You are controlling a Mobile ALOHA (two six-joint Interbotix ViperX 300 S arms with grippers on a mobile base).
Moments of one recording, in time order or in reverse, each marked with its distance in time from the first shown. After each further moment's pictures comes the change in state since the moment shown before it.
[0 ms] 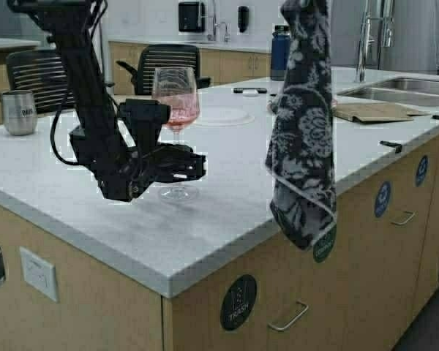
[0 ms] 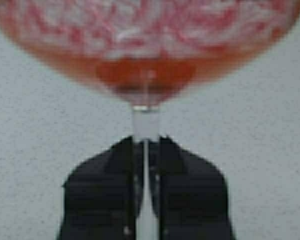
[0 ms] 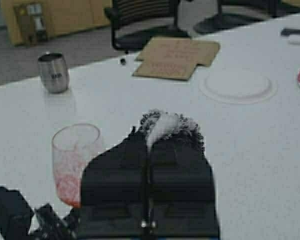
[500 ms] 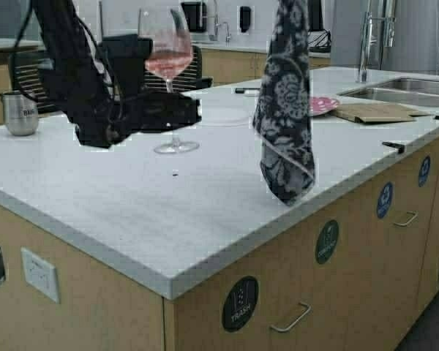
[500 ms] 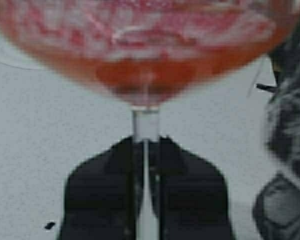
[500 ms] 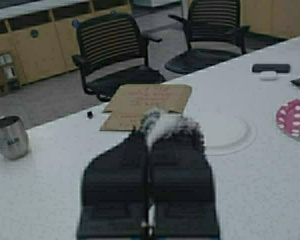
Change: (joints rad) left arm -0.044 -0.382 0.342 0.011 0.000 -0.067; right arm -0.078 0.411 -0.426 0.048 -0.044 0.000
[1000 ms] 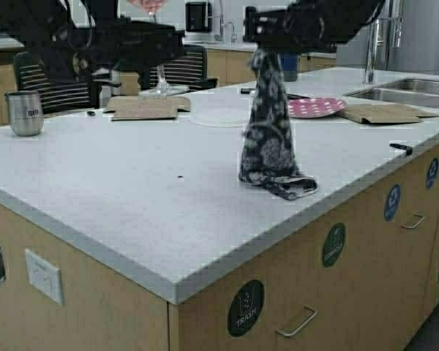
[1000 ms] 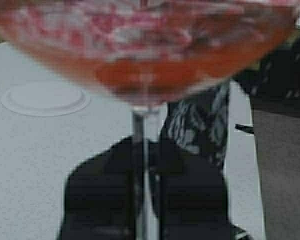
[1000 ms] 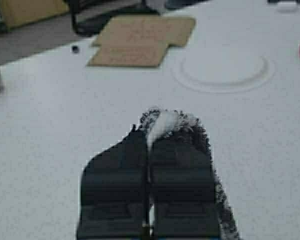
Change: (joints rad) left arm -0.028 -0.416 0.201 0.000 0.176 -0.002; right arm 0.023 0.385 -0.175 -0.017 -0.048 0.009
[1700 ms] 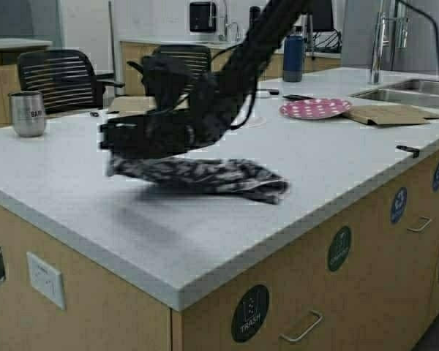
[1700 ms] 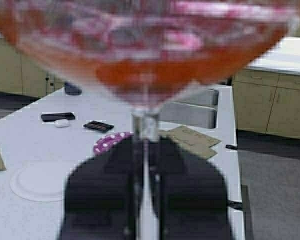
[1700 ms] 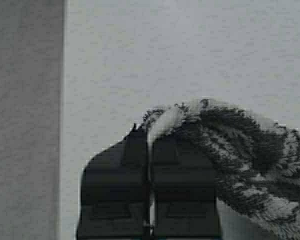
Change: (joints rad) left arm -0.012 -0.411 -0.138 0.000 0.454 0.011; right arm 0.462 0.413 -0.273 0.000 -0.005 0.126
